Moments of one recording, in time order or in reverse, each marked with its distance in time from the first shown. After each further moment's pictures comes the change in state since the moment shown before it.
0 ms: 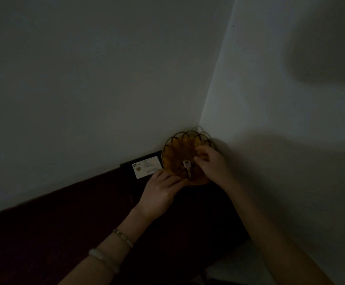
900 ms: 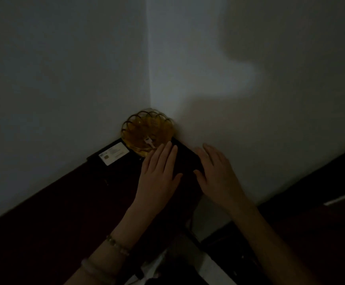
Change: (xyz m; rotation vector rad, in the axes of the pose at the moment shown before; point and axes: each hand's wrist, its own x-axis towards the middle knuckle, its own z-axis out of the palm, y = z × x) left_hand -0.011 0.102 -0.035 0.004 -0.032 -0.035; right_hand -0.210 -0.018 -0.039 -0.669 0.297 -0.122
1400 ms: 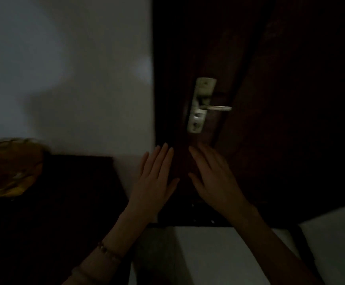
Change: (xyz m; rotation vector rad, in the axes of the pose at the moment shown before) left_hand -0.036 0.197 0.013 -0.423 -0.073 0.681; right_hand -0.236 0.037 -0.088 -0.218 0.263 0.608
